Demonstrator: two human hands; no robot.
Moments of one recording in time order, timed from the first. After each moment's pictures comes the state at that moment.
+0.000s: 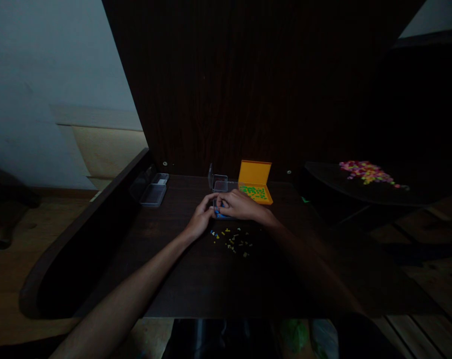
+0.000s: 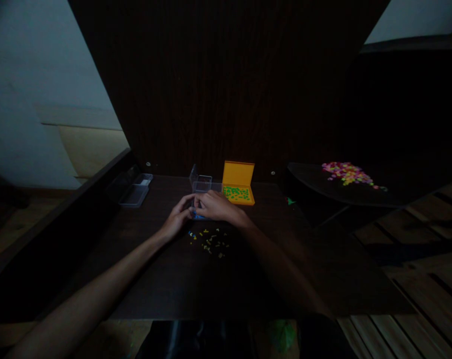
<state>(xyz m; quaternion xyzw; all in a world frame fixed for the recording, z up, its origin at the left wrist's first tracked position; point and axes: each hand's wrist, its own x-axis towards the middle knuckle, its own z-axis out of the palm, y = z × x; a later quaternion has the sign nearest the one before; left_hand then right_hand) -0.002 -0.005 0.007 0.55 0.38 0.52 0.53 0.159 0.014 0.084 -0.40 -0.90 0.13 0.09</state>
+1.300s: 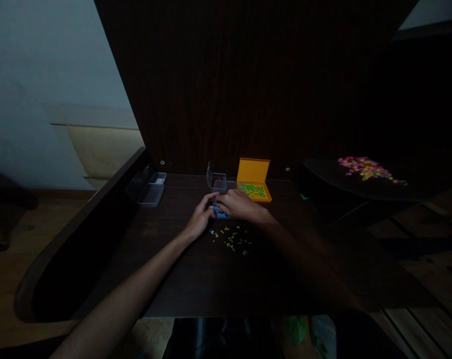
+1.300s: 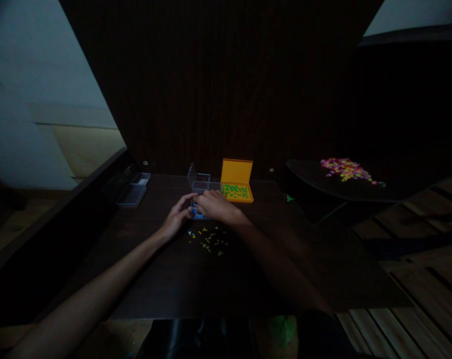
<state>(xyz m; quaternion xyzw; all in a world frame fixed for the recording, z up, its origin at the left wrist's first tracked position) -0.002 -0.005 0.001 0.54 0.37 0.51 0.55 0.157 0.012 0.075 -0.43 -0.90 -0.02 -0.02</state>
